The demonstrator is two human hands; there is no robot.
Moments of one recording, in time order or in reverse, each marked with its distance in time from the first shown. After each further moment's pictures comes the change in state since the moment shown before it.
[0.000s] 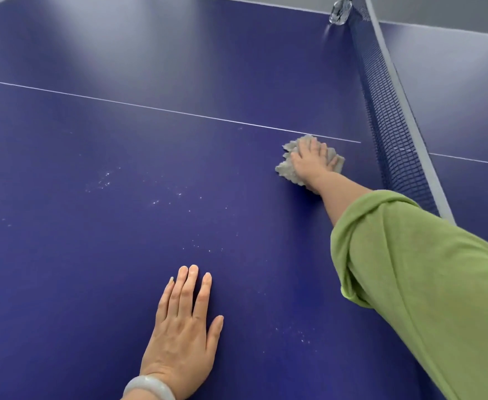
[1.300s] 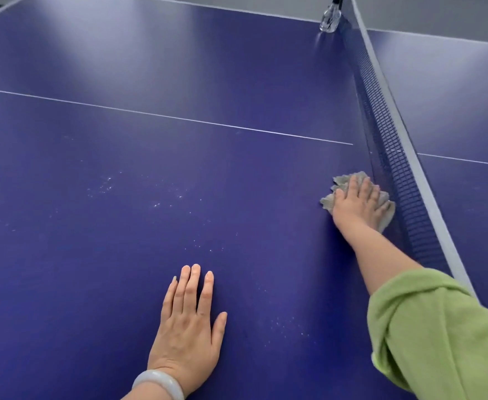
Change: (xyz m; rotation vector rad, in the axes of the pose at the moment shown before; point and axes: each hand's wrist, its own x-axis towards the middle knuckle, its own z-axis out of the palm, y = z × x) left_hand 0.000 0.001 -0.001 0.020 -0.015 0.003; right_hand -0.082 0.097 0.014 -0.055 0.197 0.304
